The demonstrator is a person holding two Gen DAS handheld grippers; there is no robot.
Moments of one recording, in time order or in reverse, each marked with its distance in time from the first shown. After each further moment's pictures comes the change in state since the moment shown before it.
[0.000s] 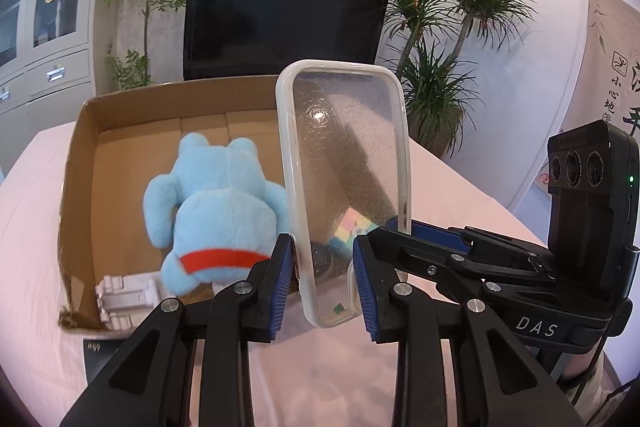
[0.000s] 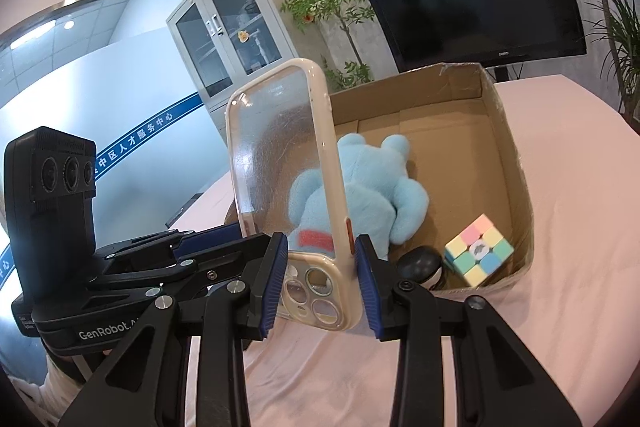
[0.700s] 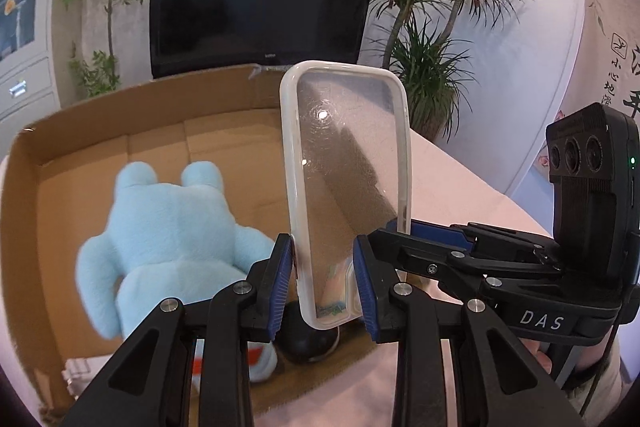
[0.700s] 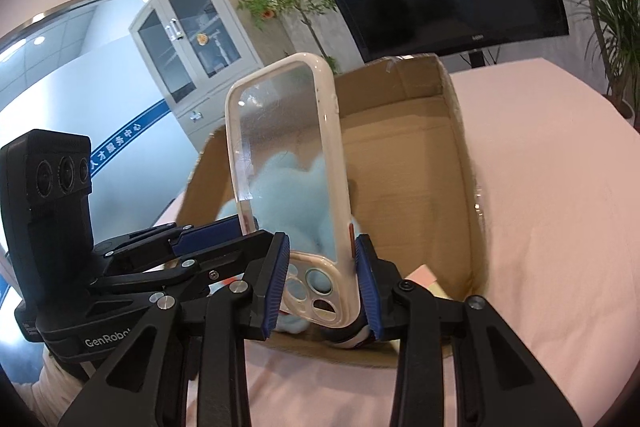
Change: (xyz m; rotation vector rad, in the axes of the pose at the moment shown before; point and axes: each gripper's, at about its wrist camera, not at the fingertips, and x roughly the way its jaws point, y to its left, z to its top) left arm 0.122 0.009 0.059 0.055 0.075 -0.048; right arm 0.051 -0.086 0.045 0.076 0.049 -0.064
